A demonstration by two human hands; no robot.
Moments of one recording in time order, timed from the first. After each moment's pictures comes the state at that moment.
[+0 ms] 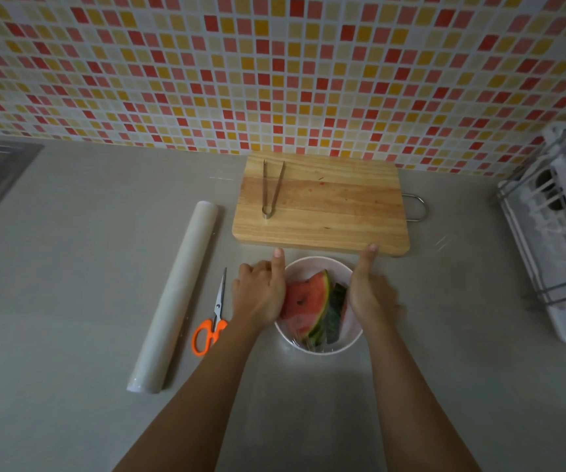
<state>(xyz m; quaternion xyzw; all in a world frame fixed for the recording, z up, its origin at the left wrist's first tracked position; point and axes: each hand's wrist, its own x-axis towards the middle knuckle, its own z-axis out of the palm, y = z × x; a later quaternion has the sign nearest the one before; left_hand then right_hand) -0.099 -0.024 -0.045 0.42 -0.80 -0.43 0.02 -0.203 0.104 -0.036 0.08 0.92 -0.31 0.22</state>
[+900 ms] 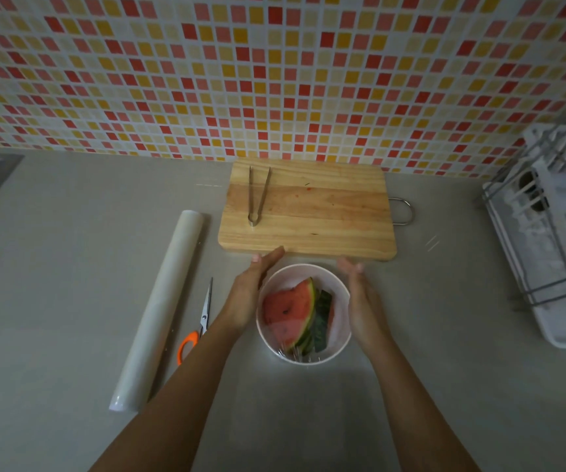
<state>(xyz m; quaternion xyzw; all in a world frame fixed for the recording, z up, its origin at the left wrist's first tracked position) -0.102 -0.037 -0.053 0.28 -0.61 -0.74 0.06 -0.202 0.129 -0.055 -0.09 0.75 -0.59 0.28</state>
